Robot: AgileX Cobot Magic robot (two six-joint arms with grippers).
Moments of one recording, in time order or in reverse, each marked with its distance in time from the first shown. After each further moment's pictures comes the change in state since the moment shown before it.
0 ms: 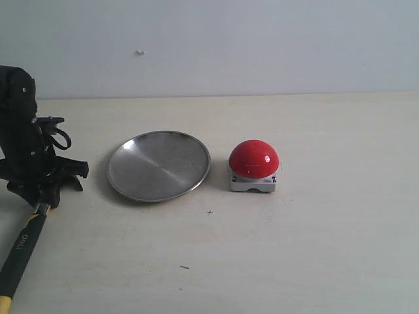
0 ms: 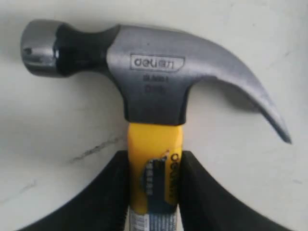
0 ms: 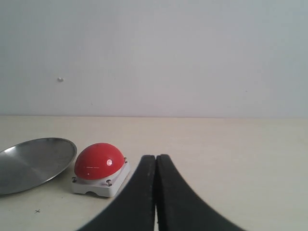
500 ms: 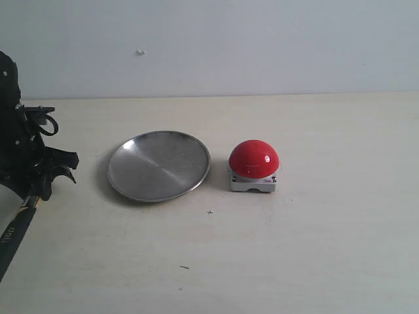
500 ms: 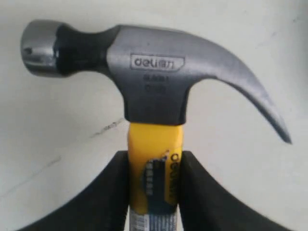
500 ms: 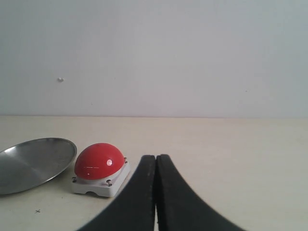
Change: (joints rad) left arm 0.028 -0.064 0.002 -0.048 0.055 0.096; right arm 0.000 0.000 0.000 0.000 0.000 0.000
